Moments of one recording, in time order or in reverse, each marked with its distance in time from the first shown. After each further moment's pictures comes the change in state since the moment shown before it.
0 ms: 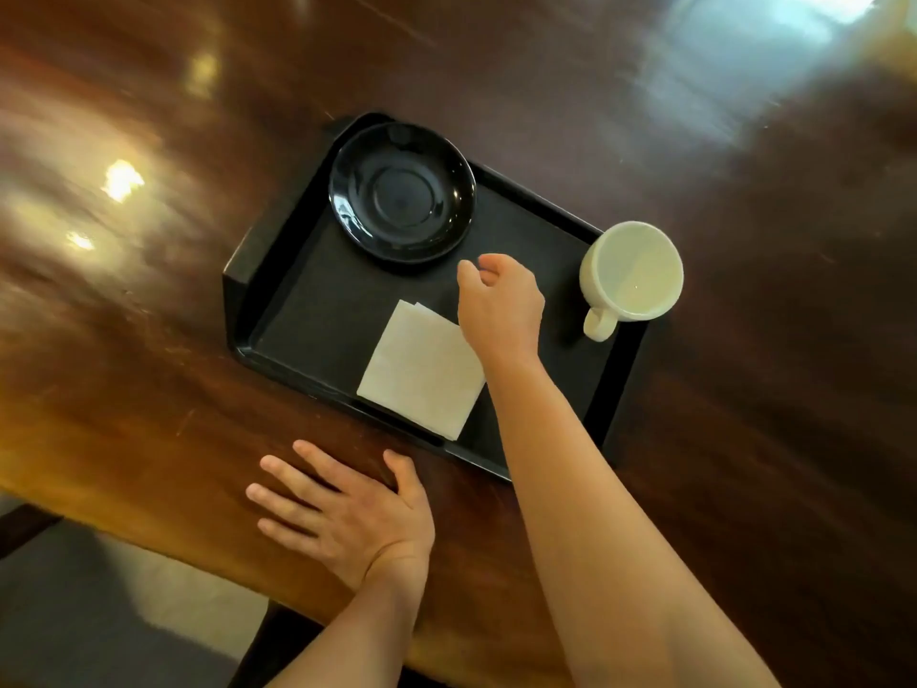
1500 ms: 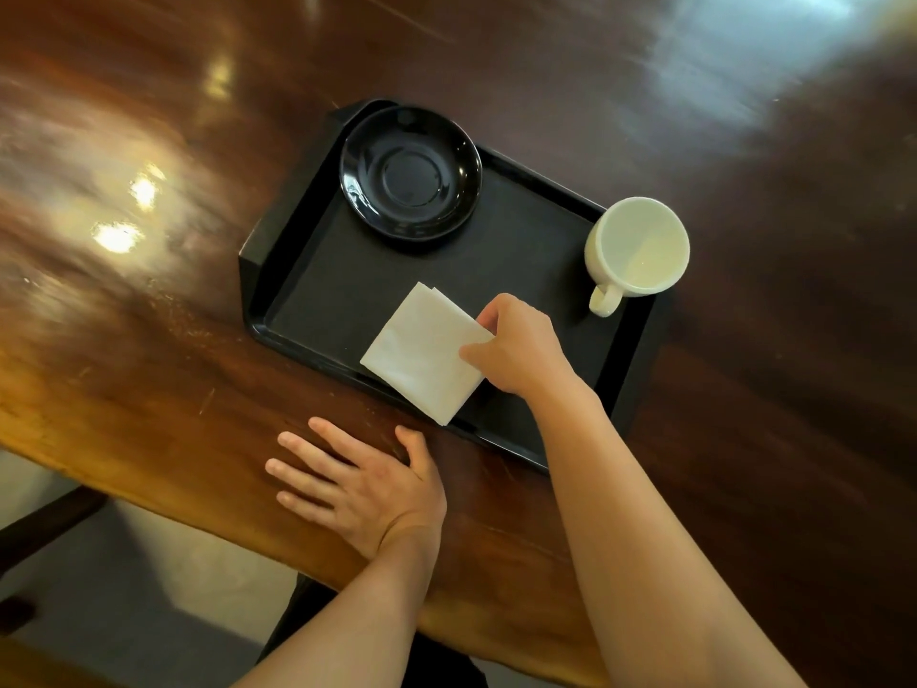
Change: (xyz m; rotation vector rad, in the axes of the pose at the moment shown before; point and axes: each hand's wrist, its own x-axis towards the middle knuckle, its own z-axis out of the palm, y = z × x) left_hand 0.002 0.003 -0.001 -0.001 0.006 -0.010; right_hand -0.030 0.023 -0.032 -0.482 -0.408 0.024
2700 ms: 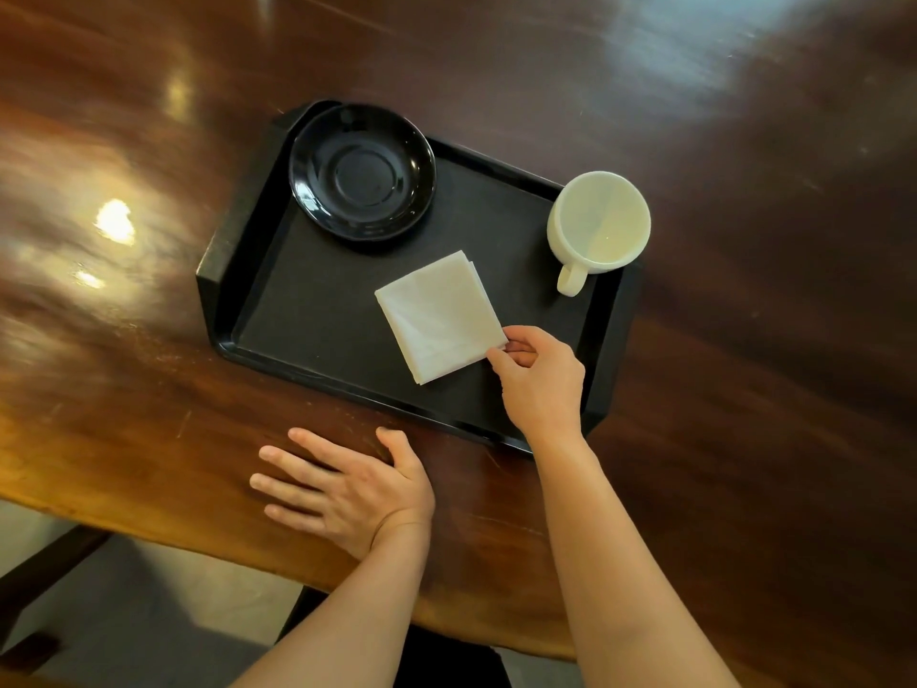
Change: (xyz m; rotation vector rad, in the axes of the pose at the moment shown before) left_hand 0.001 -0.003 0.004 -0.029 0.037 0.019; right_hand -0.029 0.062 0.026 0.461 0.475 0.109
